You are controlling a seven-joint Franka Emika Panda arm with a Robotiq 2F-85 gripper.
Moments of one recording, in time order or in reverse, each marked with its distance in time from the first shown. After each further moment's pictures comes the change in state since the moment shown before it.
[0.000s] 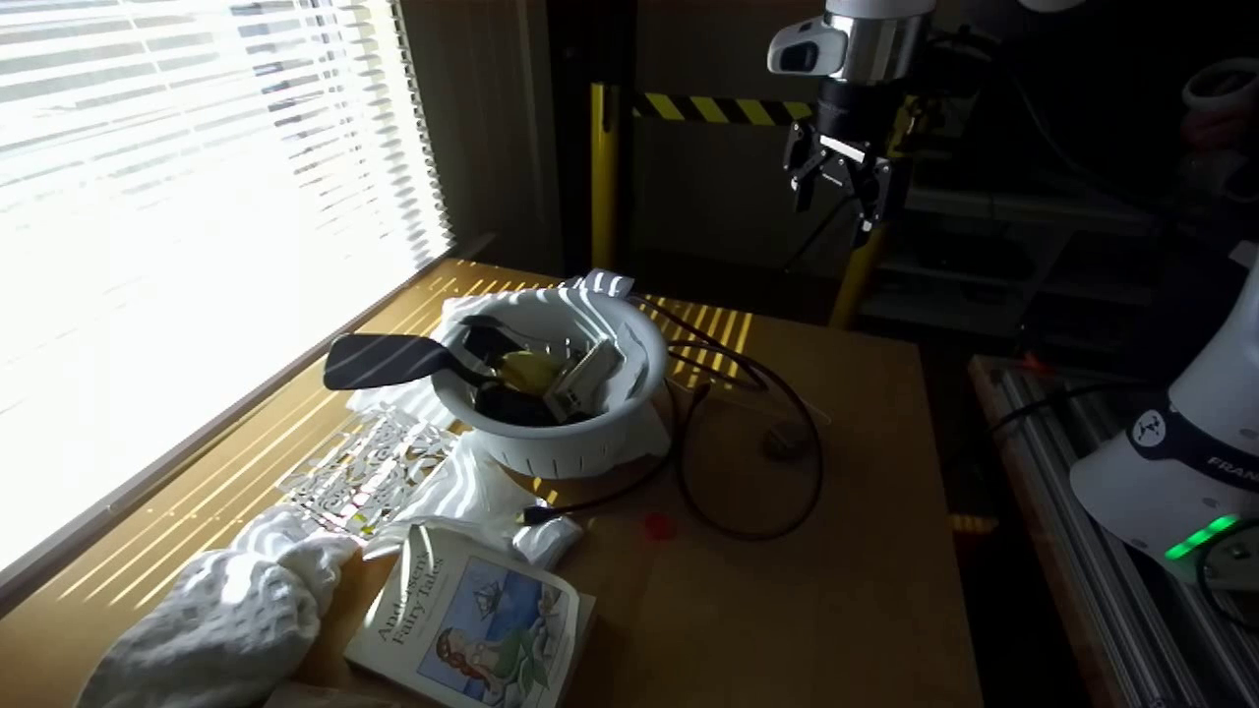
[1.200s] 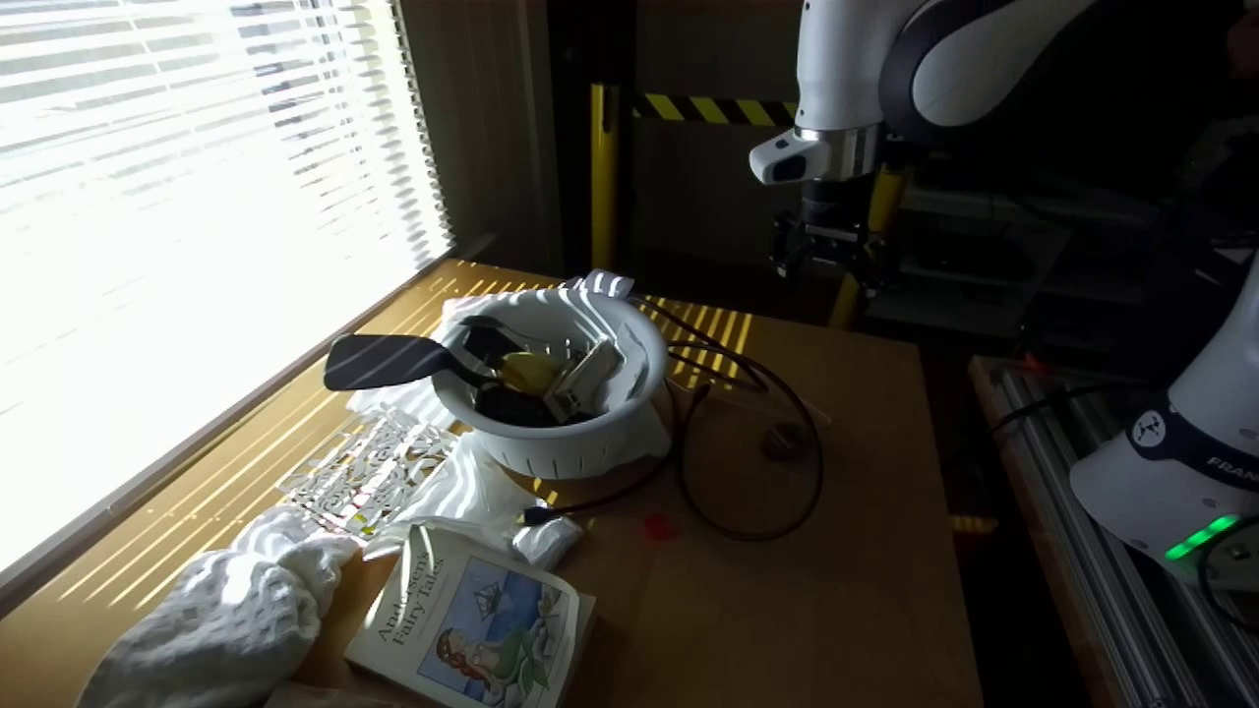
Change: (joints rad) arm -0.007 0.202 -0.038 -0.036 0.132 0.114 -0.436
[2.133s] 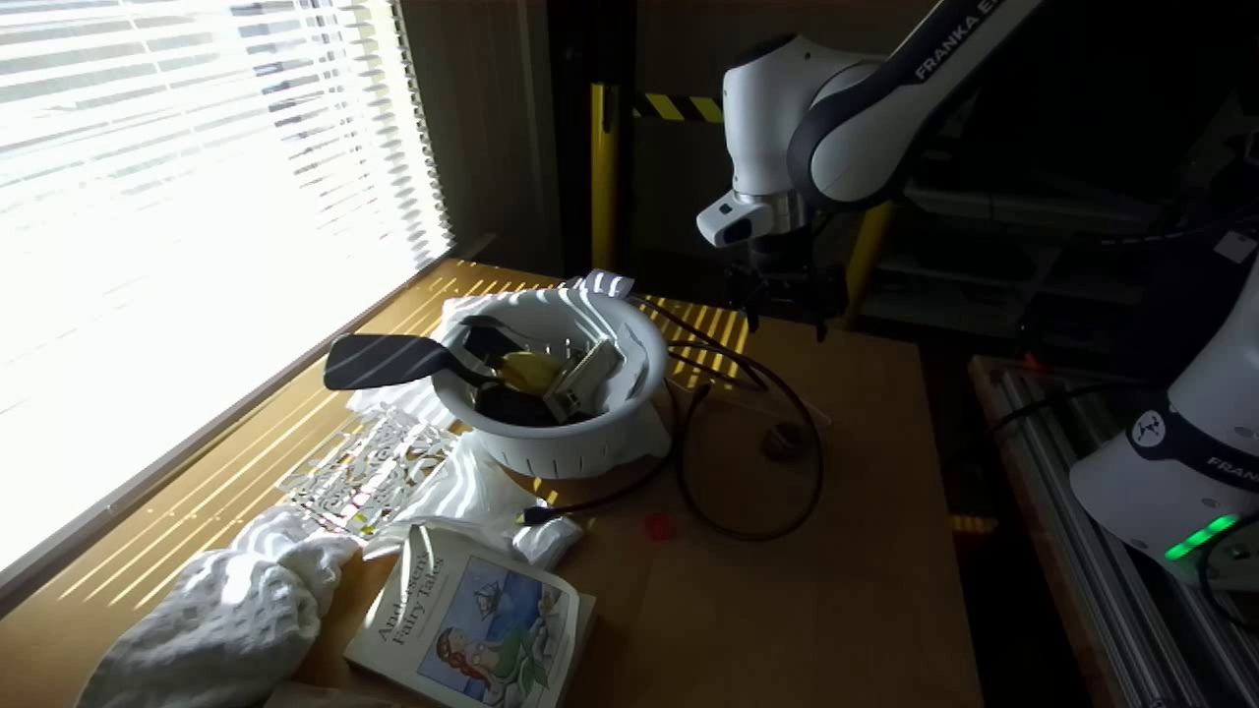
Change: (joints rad) arm -0.052 0.293 0.088 0.164 0.010 0.041 -0.171
